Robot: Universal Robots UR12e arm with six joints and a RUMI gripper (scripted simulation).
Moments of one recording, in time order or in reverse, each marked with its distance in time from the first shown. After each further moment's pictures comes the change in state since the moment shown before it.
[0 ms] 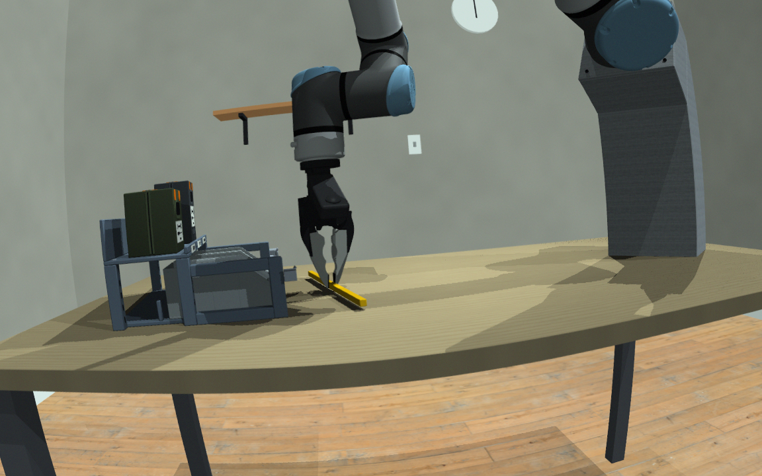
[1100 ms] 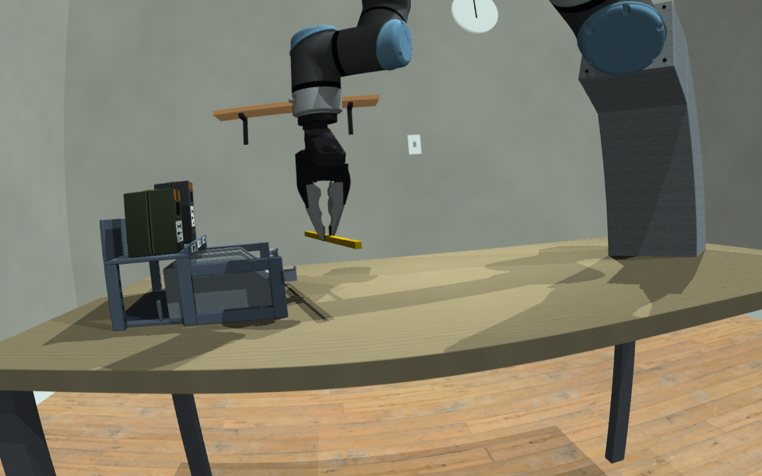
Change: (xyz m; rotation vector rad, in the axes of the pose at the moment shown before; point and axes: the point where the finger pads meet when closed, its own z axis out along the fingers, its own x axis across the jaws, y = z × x) arm 0.000 0.000 -0.083 -0.001 0.001 0.000
